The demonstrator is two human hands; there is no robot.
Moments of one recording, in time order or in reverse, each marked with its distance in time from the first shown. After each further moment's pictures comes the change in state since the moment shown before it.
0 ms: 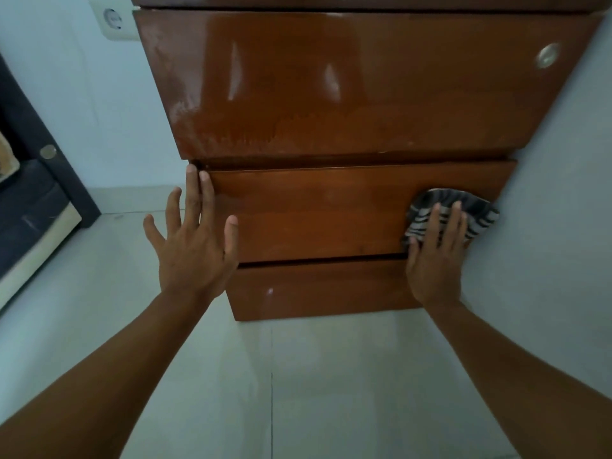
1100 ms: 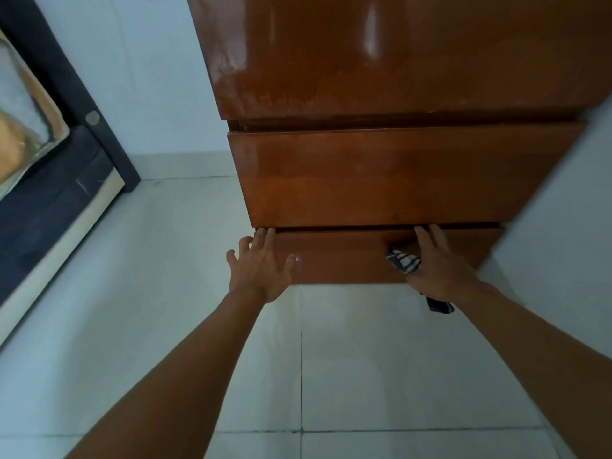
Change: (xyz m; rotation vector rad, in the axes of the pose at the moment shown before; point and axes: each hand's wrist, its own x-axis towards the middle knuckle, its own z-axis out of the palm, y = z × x) left_hand -0.061 -0.006 0.057 0.040 -0.549 -0.102; right_hand -0.023 -0.043 -0.031 -0.024 -1.058 0.103
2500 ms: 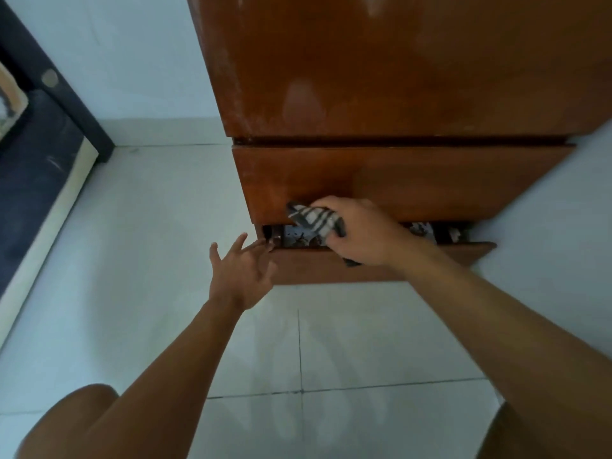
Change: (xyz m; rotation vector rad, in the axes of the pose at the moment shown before) left_hand -0.012 -0.043 -0.031 -0.044 -0.155 0.148; right_hand -0.033 -0.167 -0.098 0.212 -0.147 -0.434
